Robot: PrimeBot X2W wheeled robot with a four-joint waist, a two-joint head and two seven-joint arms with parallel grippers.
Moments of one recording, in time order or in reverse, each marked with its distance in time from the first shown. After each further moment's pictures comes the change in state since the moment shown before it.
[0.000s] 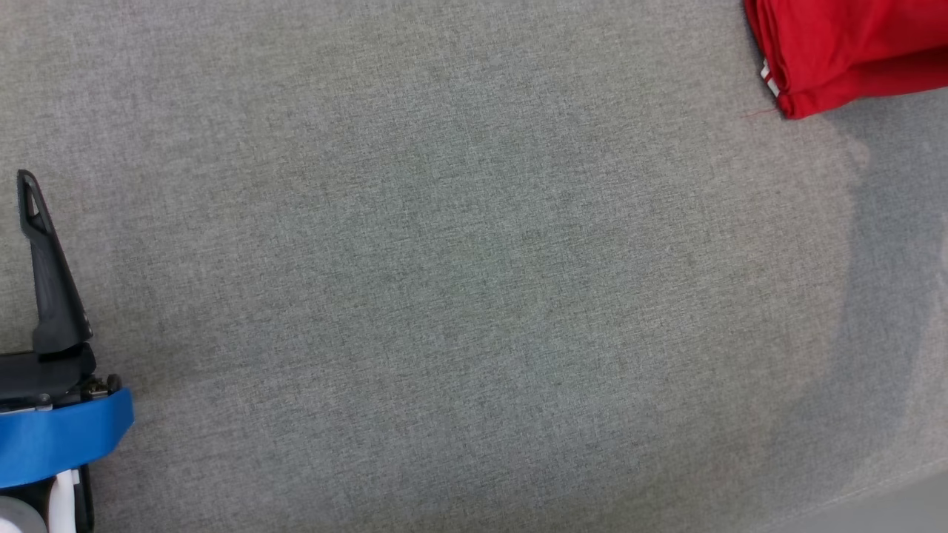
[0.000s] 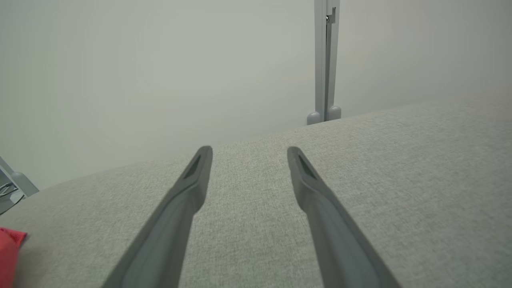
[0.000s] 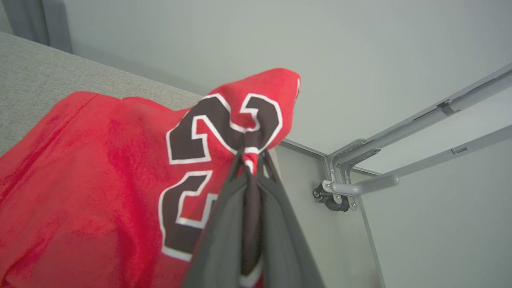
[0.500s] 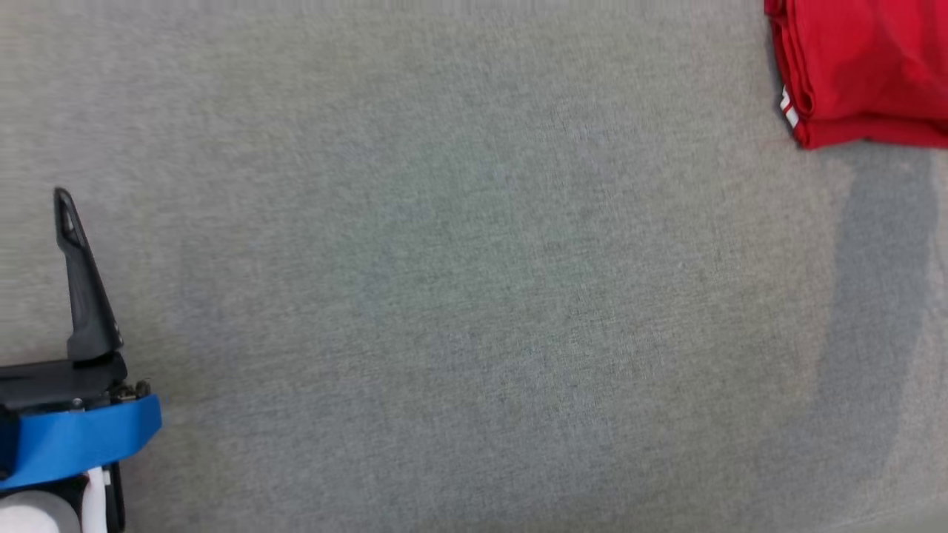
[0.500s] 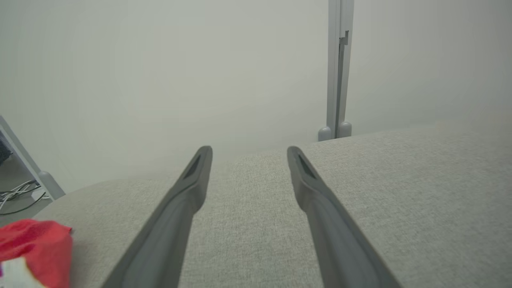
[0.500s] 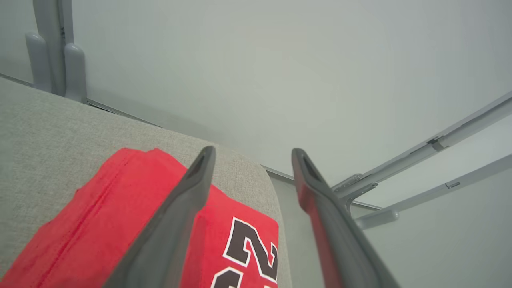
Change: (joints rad) left arm 0.004 -0.031 -0.029 0.072 -0.029 0.012 -0.057; right arm -0.057 0.066 0.014 0.149 -0.072 0.000 -0.126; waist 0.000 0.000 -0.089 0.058
